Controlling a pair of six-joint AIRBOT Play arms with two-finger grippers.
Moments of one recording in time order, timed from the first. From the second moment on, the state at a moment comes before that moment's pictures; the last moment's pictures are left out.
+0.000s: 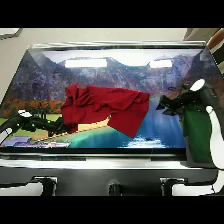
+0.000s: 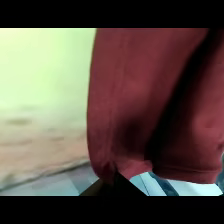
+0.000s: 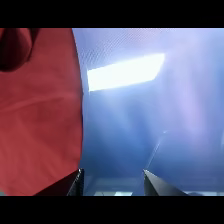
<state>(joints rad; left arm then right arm) 0.24 -1.50 0.83 0.88 -1.14 -1.40 -0.17 -1.60 1.35 -1.14 1.28 1.64</state>
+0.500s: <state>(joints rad) 0.23 -1.44 0.83 0.91 -1.10 -1.35 -0.07 -1.75 1.33 -1.03 1.03 1.67</state>
